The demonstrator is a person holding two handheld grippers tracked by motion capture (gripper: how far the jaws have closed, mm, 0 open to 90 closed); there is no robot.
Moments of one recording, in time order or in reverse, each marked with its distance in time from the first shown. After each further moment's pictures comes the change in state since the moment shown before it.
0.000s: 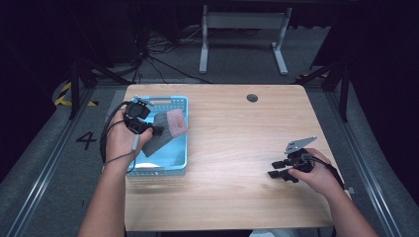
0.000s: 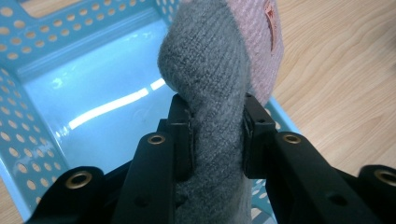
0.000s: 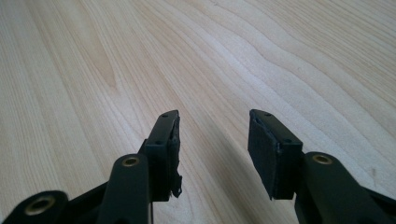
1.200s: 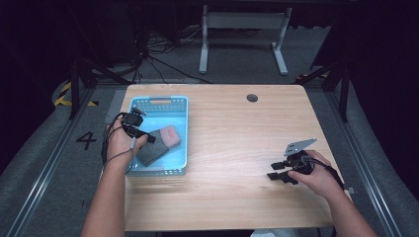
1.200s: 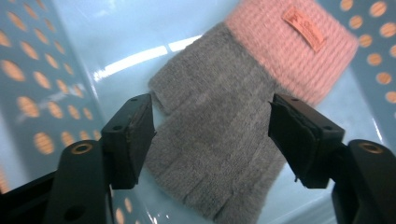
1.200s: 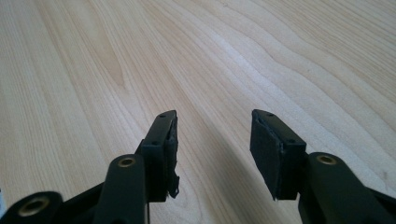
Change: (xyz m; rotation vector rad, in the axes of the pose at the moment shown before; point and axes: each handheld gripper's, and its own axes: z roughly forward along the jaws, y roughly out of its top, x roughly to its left) left arm 0.058 -0.026 0.062 0.108 0.125 -0.114; right arm 0.005 -0.002 0.000 -0.010 0.004 -0.020
